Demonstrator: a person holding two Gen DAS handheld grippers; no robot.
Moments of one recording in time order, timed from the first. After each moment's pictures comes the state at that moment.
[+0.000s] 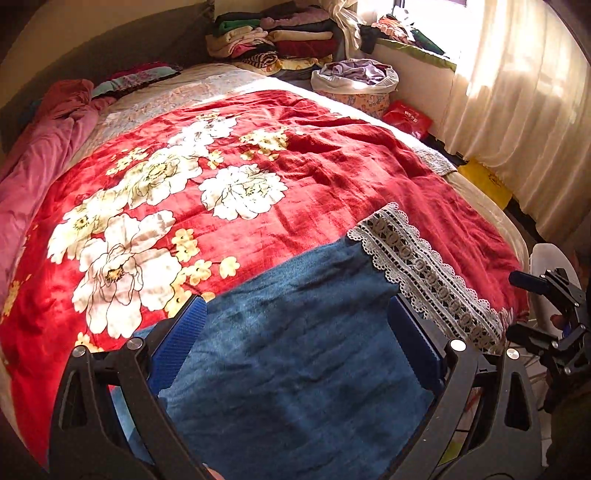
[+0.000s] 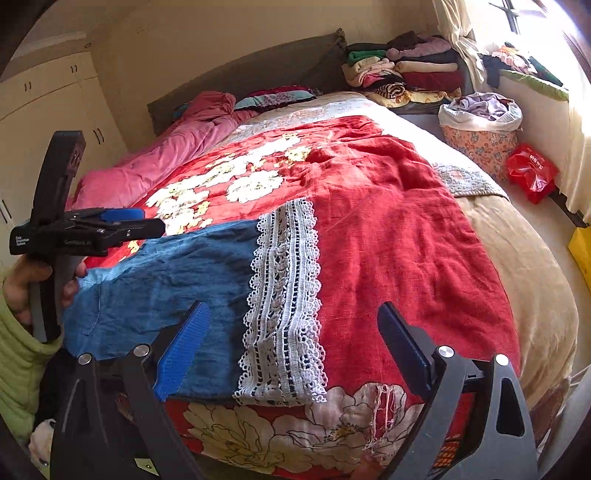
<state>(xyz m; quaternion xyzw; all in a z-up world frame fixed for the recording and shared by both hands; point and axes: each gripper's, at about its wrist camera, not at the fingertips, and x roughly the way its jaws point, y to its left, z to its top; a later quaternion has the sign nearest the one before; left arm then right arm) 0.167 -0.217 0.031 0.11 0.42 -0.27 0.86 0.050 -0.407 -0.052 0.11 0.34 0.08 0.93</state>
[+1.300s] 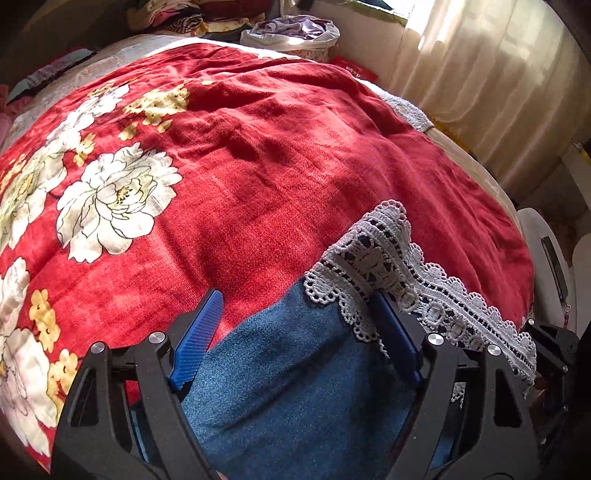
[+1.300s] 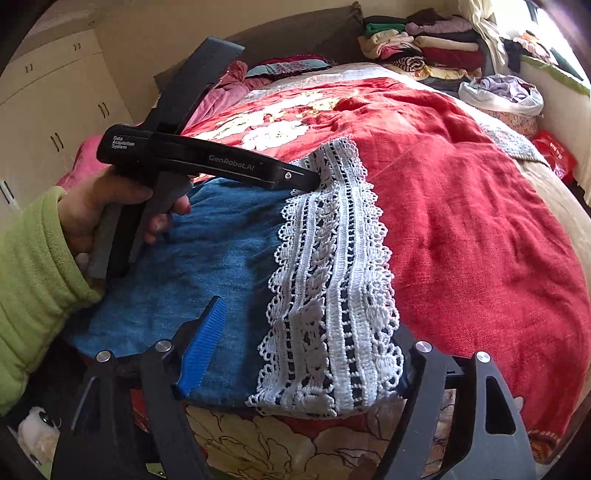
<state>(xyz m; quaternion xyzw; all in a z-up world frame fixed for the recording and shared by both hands) 0.234 -0.294 -0.047 0.14 0.48 -0.38 0.77 0.079 -0.366 -0.101 0.09 0.39 0.10 0.91</state>
